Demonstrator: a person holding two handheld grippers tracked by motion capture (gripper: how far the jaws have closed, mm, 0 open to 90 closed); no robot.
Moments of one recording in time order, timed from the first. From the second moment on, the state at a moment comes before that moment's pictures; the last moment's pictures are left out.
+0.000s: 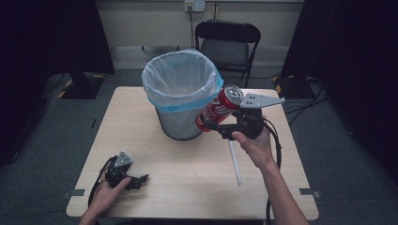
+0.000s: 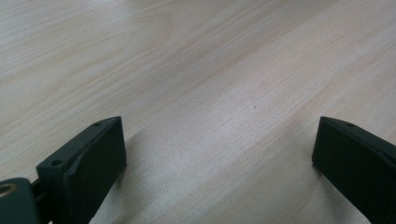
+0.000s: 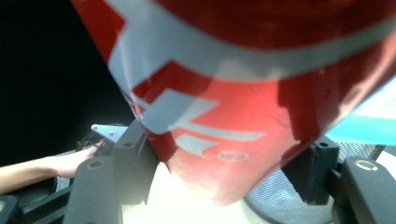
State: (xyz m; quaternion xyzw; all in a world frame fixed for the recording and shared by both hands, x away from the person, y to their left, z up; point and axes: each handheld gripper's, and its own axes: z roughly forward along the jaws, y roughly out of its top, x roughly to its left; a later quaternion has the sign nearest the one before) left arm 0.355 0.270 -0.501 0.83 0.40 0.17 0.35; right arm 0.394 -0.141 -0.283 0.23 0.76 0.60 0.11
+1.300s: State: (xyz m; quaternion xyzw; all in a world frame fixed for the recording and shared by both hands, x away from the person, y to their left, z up) left arm 0.355 0.270 -0.501 0.83 0.40 0.17 0.35; right arm 0.446 -0.097 -0.233 0.22 0.73 0.64 0.11
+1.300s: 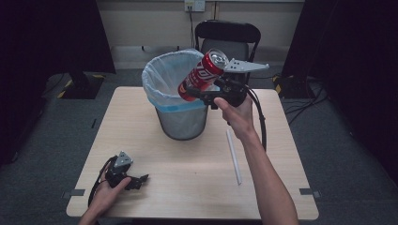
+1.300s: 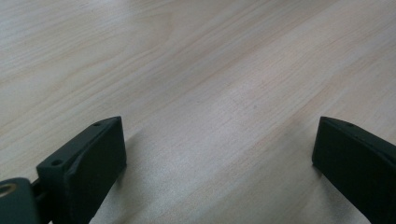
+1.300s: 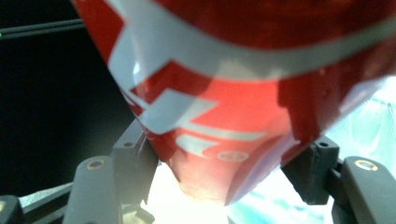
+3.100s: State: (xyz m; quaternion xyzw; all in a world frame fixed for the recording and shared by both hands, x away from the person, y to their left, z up) left arm 0.354 0.269 -0.502 0.83 0.41 0.17 0.35; right arm 0.539 -0.053 -0.237 0.31 0.76 0.56 0.13
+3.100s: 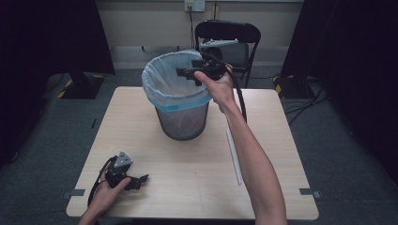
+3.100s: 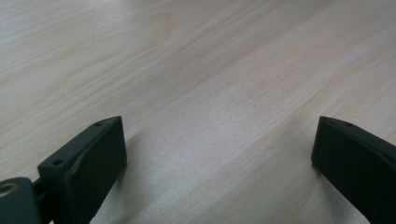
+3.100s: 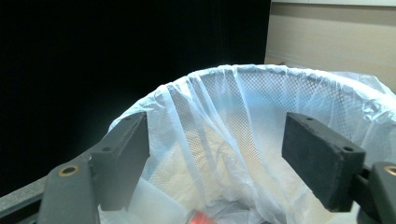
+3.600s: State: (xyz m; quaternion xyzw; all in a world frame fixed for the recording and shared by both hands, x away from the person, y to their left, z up) left arm 0.354 0.270 -0.502 0.83 0.40 0.17 0.35; right arm 0.524 -0.067 -0.230 0.30 0.75 0.57 0.14
